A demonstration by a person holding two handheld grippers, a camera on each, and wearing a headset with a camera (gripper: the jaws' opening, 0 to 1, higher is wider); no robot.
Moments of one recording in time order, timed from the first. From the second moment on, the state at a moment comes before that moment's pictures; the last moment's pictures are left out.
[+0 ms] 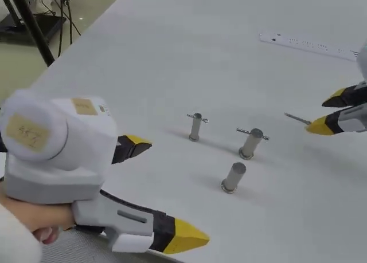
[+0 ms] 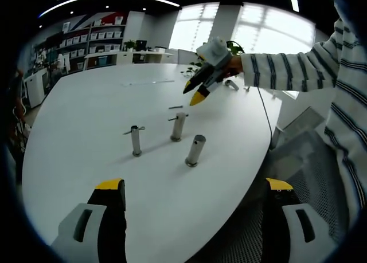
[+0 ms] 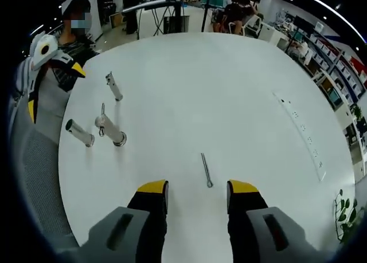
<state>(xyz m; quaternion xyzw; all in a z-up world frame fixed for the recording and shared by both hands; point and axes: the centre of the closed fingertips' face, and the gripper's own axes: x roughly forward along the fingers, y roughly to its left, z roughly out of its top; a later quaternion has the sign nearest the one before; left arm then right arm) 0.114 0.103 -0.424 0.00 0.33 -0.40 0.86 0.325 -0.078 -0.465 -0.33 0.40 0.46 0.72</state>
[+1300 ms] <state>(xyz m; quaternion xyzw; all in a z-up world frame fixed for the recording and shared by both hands) 0.114 0.100 -0.420 -0.02 0.32 -0.39 0.87 0.358 -0.077 -0.498 -0.36 0.43 0.45 0.70</state>
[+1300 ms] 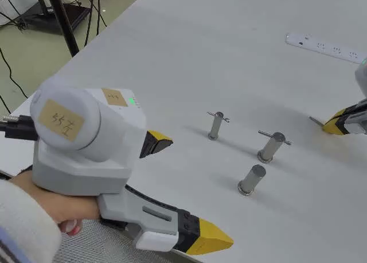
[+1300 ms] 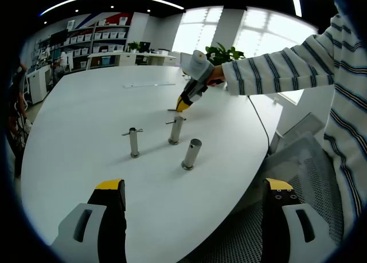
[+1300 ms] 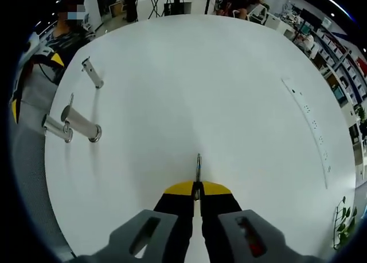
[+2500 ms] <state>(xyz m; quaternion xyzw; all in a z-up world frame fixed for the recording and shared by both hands) 0.115 0.087 -0.405 -0.03 0.30 -0.41 0.86 0.275 -0.047 -0.417 -0.38 0.30 0.48 0.73</state>
